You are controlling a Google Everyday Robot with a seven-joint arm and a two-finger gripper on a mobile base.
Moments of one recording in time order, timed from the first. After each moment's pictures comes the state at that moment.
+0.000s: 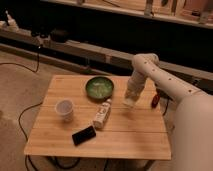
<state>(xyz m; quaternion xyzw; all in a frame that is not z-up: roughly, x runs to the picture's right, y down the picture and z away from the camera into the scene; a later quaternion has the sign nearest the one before) 0.155 0.041 0.865 -0.25 -0.28 -0.51 0.77</state>
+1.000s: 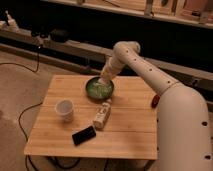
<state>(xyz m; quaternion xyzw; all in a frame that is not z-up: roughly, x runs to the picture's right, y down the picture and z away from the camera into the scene) 0.018 -0.071 0.884 -0.03 -0.29 -0.58 0.76</state>
